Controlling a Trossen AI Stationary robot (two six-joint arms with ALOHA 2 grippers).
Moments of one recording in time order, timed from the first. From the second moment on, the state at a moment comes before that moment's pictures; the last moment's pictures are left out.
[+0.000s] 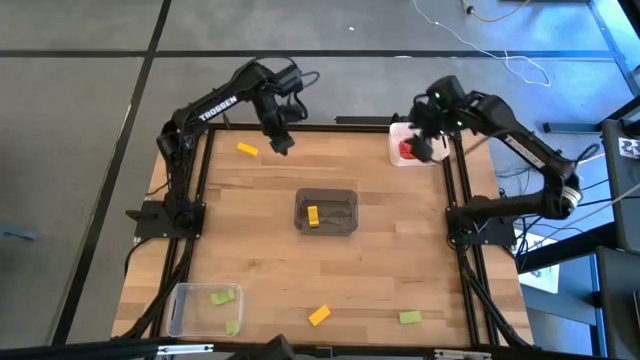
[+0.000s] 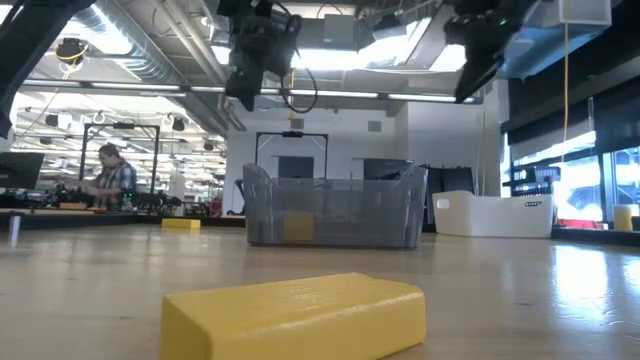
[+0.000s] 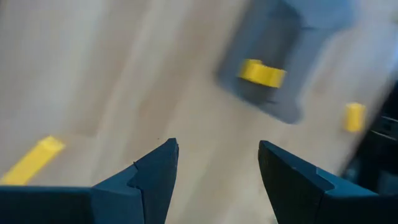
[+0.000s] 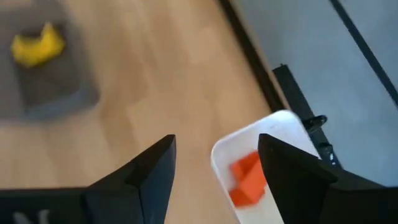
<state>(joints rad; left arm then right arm) 0.65 1.90 2.03 -1.57 0.36 0.14 -0.78 1.22 1.32 -1.07 -0.16 -0.37</state>
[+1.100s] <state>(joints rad) 0.20 1.81 2.03 -1.48 0.46 0.09 0.21 0.95 1.09 -1.32 -0.52 0.18</state>
